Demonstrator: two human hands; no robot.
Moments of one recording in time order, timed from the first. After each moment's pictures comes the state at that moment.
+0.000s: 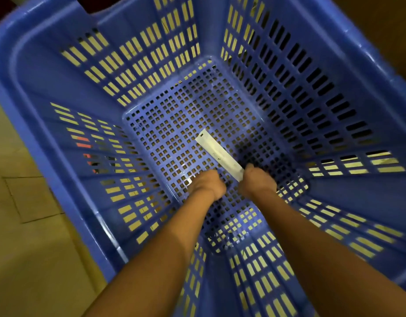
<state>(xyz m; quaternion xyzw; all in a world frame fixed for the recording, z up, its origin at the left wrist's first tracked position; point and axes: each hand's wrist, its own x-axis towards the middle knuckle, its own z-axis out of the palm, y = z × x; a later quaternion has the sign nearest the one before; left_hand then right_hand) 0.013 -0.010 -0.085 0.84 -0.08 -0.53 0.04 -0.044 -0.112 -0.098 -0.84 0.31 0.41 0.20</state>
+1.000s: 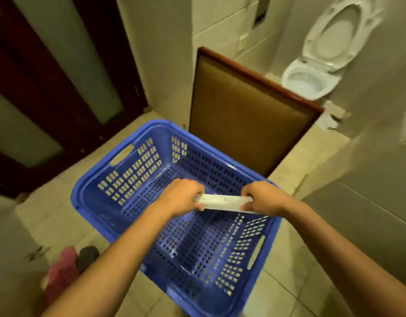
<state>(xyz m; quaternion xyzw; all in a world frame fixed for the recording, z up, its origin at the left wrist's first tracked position) 0.043 -0.013 0.219 0.78 -0.58 -0.26 -0.03 -0.115 -0.158 0.243 -0.91 0.22 0.27 0.21</state>
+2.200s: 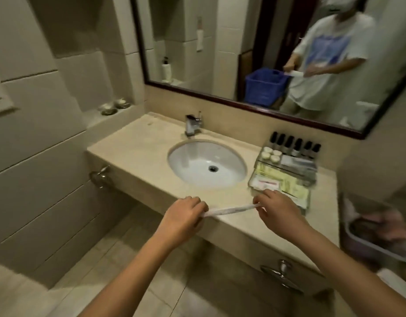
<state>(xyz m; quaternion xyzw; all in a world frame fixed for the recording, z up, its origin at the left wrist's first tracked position) -0.644 0.135 0.313 -0.05 -0.98 -0.07 0.20 -0.771 0.360 0.347 -0.43 0.90 -0.08 -0.09</state>
